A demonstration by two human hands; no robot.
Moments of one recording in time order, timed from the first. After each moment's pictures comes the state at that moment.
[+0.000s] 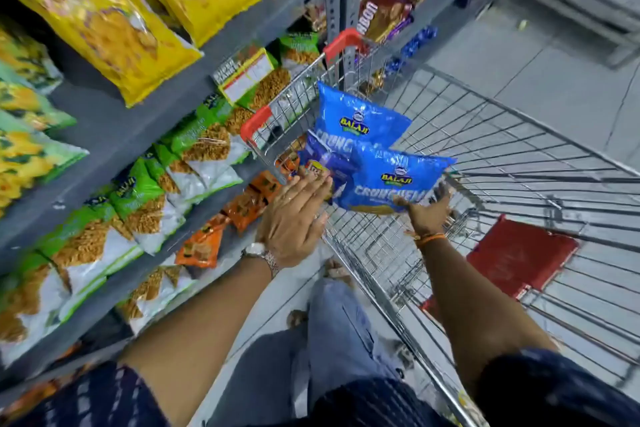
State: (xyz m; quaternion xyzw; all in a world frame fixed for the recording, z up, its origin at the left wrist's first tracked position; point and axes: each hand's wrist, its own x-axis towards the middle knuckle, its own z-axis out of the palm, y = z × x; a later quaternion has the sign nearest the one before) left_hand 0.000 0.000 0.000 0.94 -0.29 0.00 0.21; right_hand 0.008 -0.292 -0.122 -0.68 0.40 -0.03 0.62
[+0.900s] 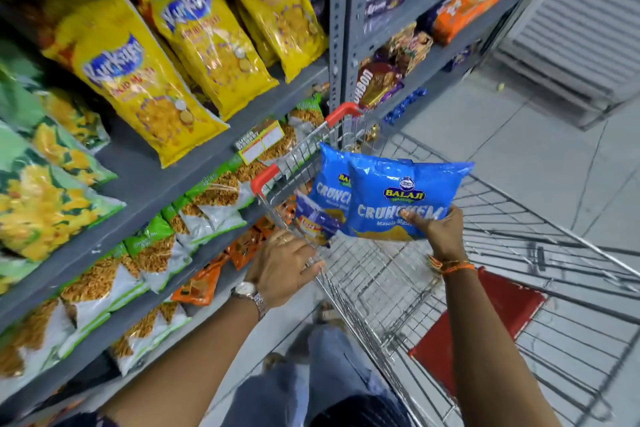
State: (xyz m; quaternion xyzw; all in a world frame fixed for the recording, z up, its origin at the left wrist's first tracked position) left_hand 0.016 0.011 0.035 0.94 -0.30 0.05 0.11; right_hand 0.053 -0.309 0.020 -0.69 0.22 0.01 0.69
